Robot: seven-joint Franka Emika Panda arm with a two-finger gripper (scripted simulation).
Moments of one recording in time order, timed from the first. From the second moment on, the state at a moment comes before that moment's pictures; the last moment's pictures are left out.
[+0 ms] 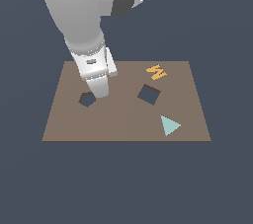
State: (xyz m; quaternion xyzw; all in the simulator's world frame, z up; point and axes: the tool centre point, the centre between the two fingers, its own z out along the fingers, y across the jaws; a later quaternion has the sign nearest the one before) arm -0.055 -0.097 0.039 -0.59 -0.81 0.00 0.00
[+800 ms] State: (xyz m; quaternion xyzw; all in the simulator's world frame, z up) arm -0.002 -0.131 0.040 -0.44 -0.90 0.00 0.00
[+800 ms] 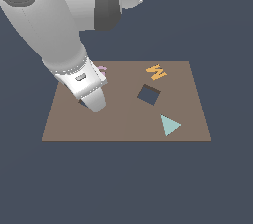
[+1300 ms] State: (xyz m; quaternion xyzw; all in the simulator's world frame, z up) arm 0.012 -0.134 0.040 -0.40 -0.92 0.00 0.00
